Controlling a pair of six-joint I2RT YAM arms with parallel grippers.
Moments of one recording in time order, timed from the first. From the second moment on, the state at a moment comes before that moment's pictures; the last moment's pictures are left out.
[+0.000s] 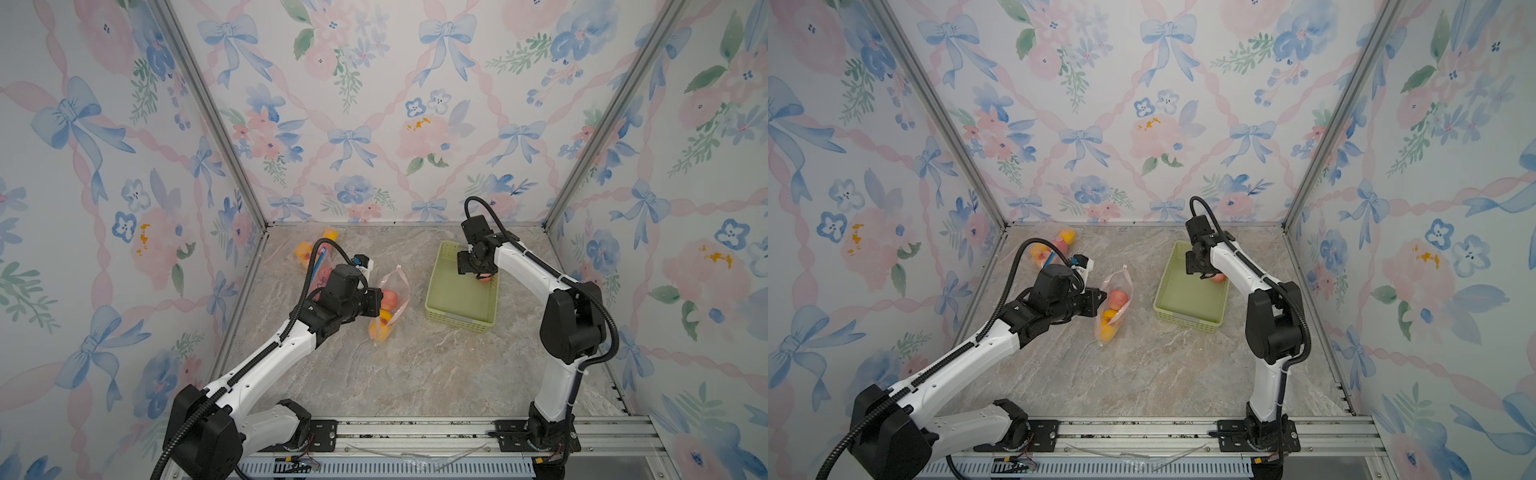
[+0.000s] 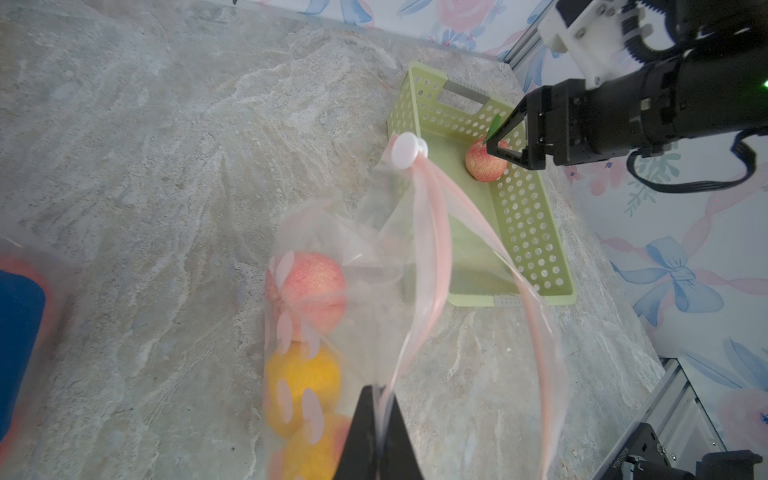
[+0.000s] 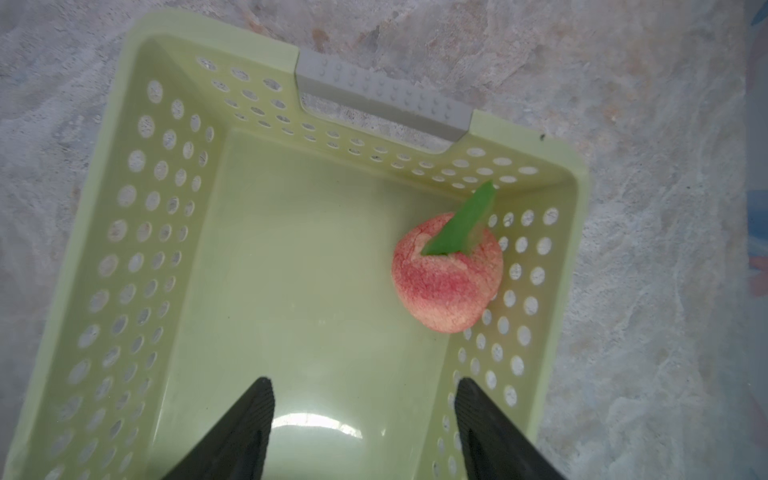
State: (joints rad) left arm -0.54 1.17 0.89 -0.36 0.14 -0.43; right arm 0.33 1.98 1.68 -0.86 0.27 0.26
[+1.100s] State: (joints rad) left arm -0.54 1.19 0.87 -0.33 0.16 -0.44; right arm 0.28 2.31 1.91 -0.96 0.43 0.18
